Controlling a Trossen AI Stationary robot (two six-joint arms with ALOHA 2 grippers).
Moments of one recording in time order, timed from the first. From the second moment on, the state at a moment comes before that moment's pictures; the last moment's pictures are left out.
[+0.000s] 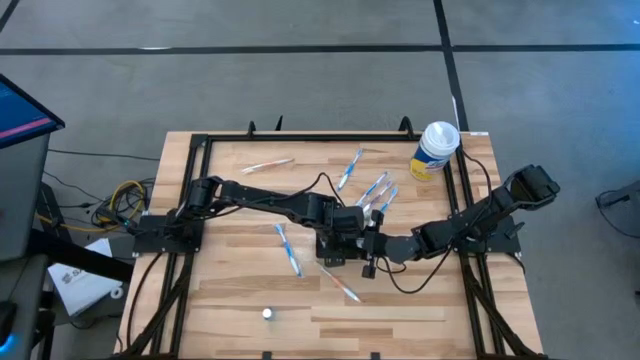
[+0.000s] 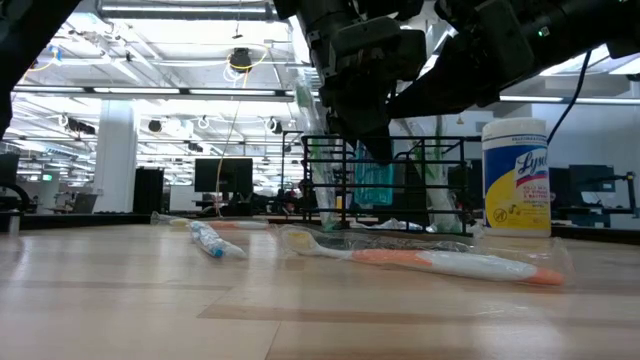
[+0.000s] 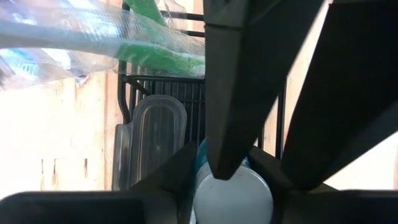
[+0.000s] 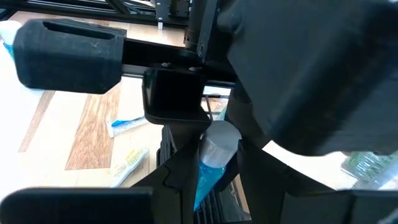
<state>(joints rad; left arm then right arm) -0.08 2.14 1.80 -0.81 0.03 -0.11 0.41 1.49 0.63 0.39 0.60 0.11</state>
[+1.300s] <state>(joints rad) -0.07 2.11 1.80 -0.82 0.03 -0.07 0.41 1.49 0.63 0.39 0.60 0.11</state>
